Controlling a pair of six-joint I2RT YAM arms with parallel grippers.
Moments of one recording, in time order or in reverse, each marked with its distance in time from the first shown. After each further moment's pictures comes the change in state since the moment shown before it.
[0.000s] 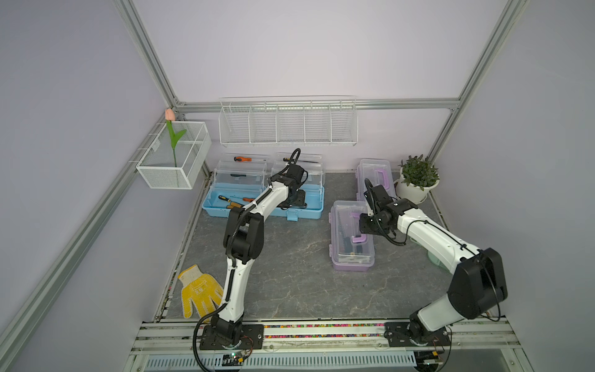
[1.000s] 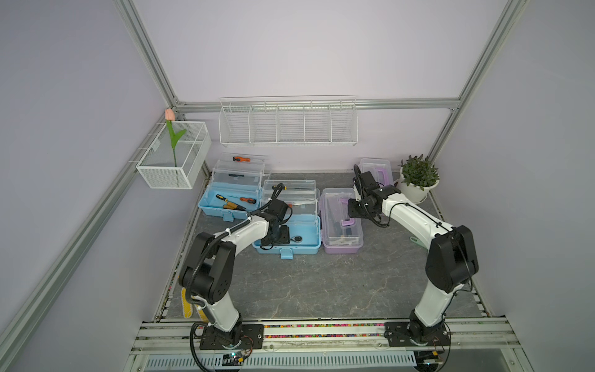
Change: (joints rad) left arm 0.002 -0.605 -0.915 0.172 0.074 -0.249; right arm 0.006 0.258 0.266 0.081 -0.017 -0.039
